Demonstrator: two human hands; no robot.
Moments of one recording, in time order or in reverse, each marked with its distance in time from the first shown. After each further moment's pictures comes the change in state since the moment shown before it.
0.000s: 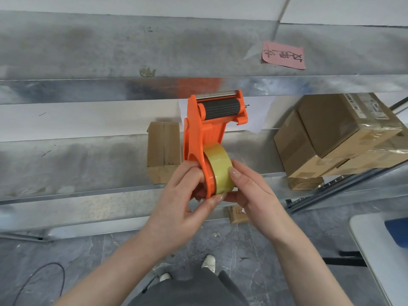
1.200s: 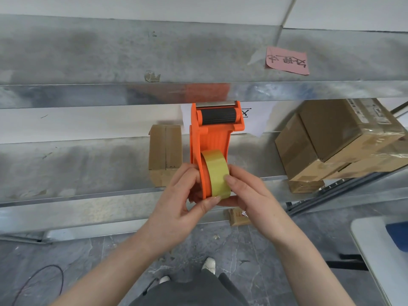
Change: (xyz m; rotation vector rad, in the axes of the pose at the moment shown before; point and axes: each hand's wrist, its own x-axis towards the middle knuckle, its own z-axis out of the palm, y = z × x) left_hand 0.000 -0.019 -0.004 -0.199 -0.080 -0.111; right_hand 0.007 0.002 -0.002 -0.065 -0.010 0.042
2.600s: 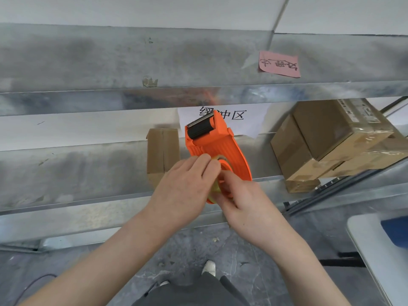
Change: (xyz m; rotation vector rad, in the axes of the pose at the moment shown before) left_hand 0.032 0.000 0.000 0.991 0.001 0.393; right_hand -0.004 -0.007 0.015 -0.971 0.130 -0.156
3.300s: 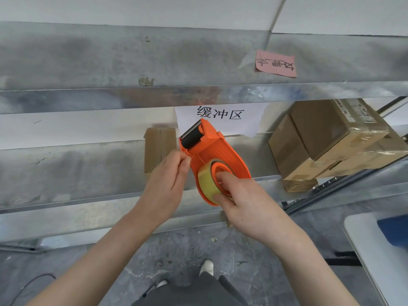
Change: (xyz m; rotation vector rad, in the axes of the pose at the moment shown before) left_hand -0.015 -0.021 0.018 -0.656 0.018 -0.468; right_hand 0.003 0.006 -0.010 -0.127 -0.167 0.050
